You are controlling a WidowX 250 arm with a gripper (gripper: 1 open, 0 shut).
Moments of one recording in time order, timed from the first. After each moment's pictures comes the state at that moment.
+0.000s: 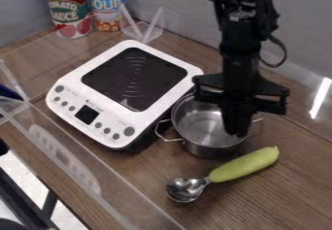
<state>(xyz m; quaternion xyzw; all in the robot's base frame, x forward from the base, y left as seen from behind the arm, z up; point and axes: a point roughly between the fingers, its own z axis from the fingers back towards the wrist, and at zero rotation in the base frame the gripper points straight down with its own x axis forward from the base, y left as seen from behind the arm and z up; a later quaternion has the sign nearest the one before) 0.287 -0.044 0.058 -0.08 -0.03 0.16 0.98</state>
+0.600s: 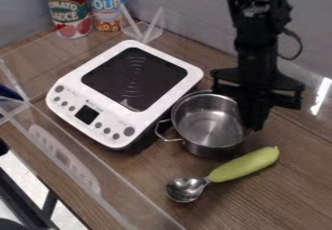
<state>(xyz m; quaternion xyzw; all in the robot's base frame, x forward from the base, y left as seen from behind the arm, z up) 0.310 -0.040 0.049 -0.10 -0.05 0.10 0.99</state>
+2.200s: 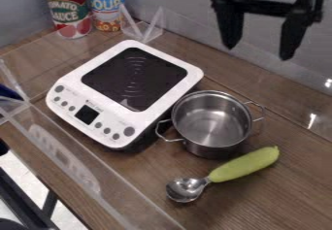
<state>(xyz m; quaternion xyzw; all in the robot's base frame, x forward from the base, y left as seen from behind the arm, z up) 0.293 -0.032 0.154 -0.07 -0.05 0.08 0.99</state>
